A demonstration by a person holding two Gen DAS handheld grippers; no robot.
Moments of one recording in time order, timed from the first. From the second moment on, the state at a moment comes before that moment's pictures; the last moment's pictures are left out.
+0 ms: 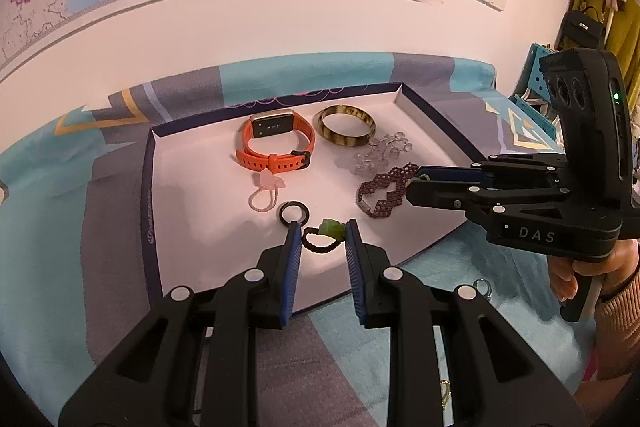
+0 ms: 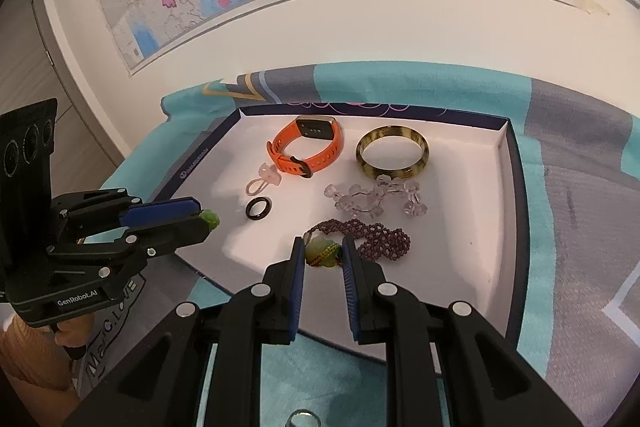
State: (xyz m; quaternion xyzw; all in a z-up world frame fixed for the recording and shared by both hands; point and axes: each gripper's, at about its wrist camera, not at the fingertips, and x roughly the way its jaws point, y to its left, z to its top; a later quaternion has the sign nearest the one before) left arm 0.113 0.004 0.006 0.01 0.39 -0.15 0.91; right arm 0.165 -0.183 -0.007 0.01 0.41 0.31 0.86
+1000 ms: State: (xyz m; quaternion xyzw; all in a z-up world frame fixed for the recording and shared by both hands) left arm 0.133 0.000 -0.008 0.02 0.41 -0.13 0.90; right arm 0.176 -0.177 -0.017 0.01 0.42 0.31 0.86
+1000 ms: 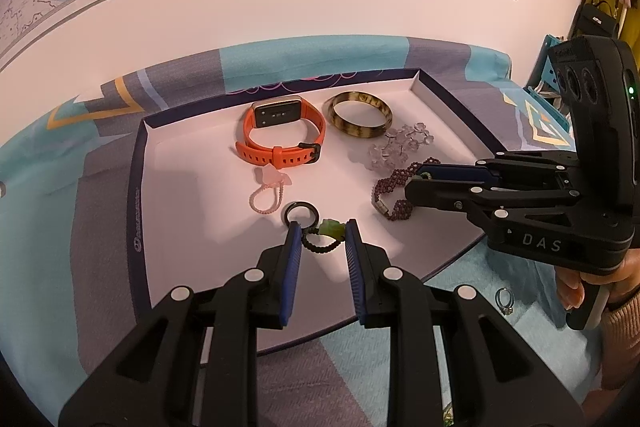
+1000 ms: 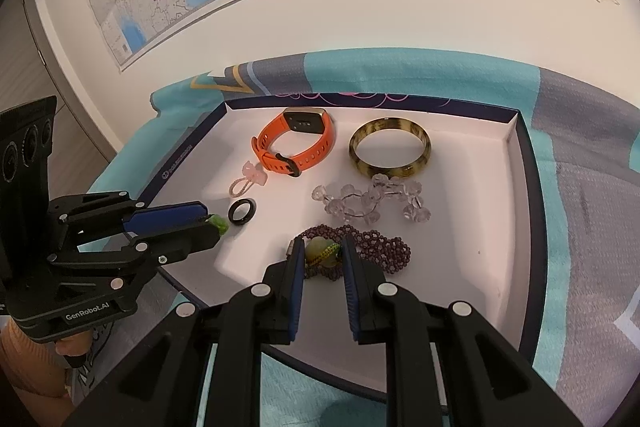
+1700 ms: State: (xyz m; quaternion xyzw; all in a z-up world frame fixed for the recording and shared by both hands) left arm 0.139 -0.001 -0.011 0.02 0.41 -0.13 0.90; right arm 0.185 -0.177 -0.017 0.01 0.42 0.30 0.86
